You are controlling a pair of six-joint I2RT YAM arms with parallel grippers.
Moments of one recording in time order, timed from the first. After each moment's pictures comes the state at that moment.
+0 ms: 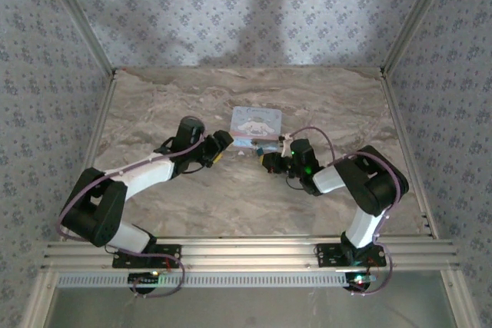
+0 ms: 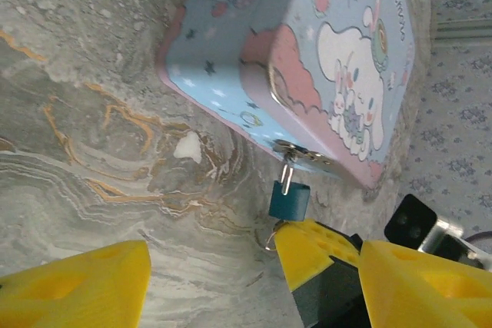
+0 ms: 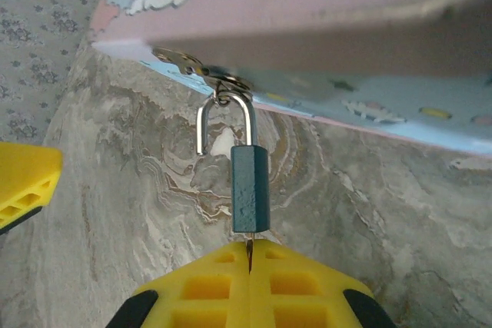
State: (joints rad) left arm -0.51 1.46 0.73 0.04 0.30 -1.17; right arm 0.53 1.74 0.49 0.75 -0.38 0.69
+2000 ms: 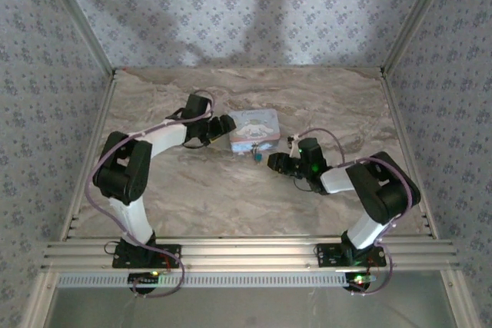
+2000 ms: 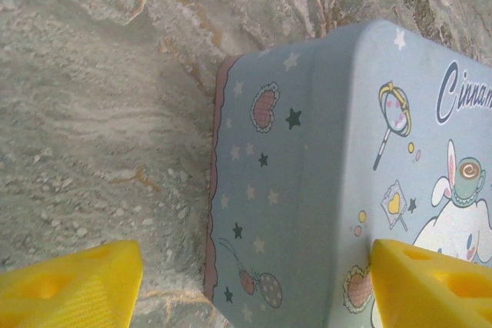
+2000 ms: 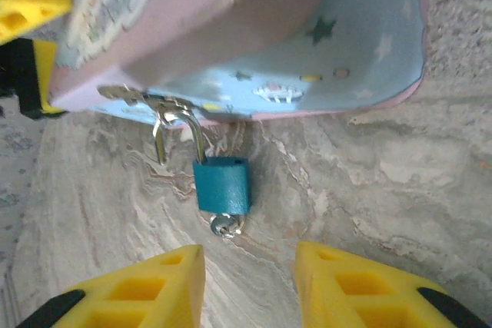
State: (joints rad) left arm -0.41 1.82 1.12 -0.21 0.32 -0.79; right arm 0.43 1.62 0.46 0.58 -0.44 0.69
